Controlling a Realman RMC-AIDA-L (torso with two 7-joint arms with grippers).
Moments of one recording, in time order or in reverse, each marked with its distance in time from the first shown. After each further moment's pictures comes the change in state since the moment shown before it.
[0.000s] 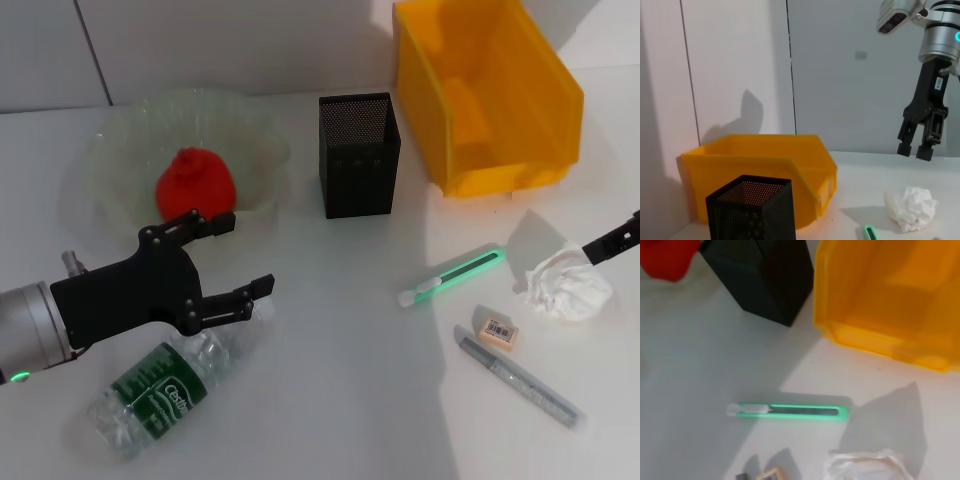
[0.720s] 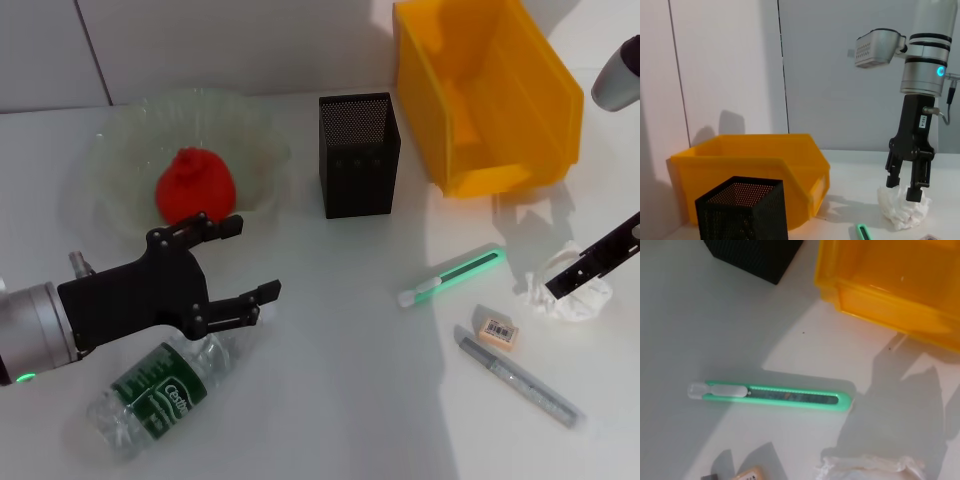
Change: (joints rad) left arm -0.007 0.000 0.016 -0.002 0.002 -0.001 0.012; right arm 0.003 0.070 -0.181 0.136 -0.103 0.211 0.049
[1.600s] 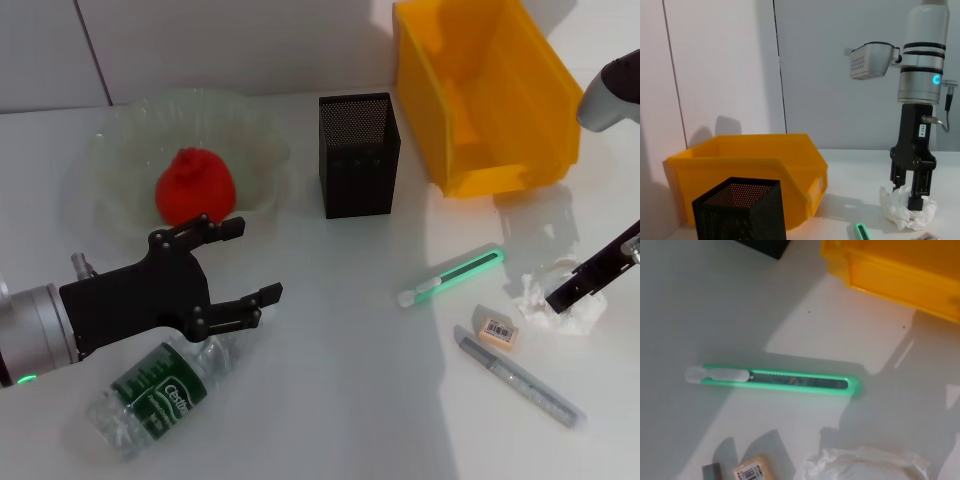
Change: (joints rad) left arm 0.000 0.000 0.005 -0.002 0.000 0.001 0.013; right arm 0.017 -0.003 -0.016 0.093 -0.013 0.035 0.008
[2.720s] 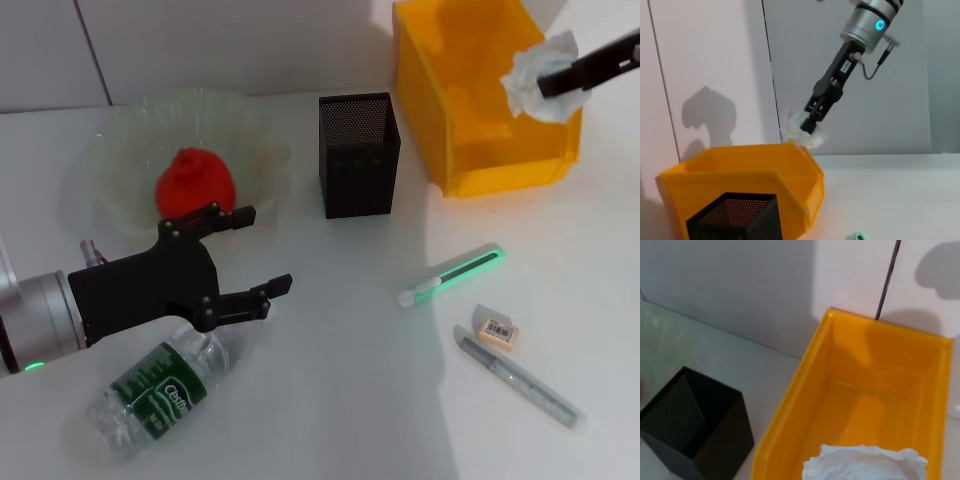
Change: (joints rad) left arm -0.025 -0.001 0.001 0.003 0.000 0.006 0.016; right arm 0.068 -0.062 0.113 -0.198 0.181 0.155 -0.007
